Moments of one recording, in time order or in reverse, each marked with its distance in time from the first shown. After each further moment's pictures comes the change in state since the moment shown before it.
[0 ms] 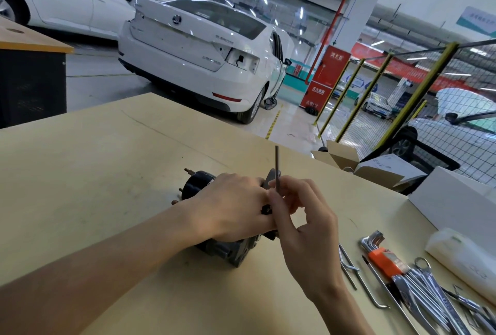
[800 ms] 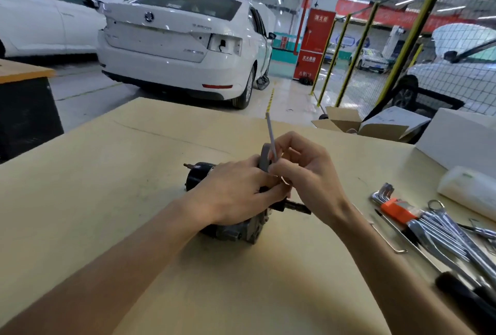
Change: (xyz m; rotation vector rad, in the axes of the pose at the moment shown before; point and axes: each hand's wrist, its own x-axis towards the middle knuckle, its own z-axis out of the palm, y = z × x) left_hand -0.008 -0.004 -0.005 -0.141 -0.130 -0.028; right_hand 0.032 0.005 -0.007 0.436 -0.224 0.265
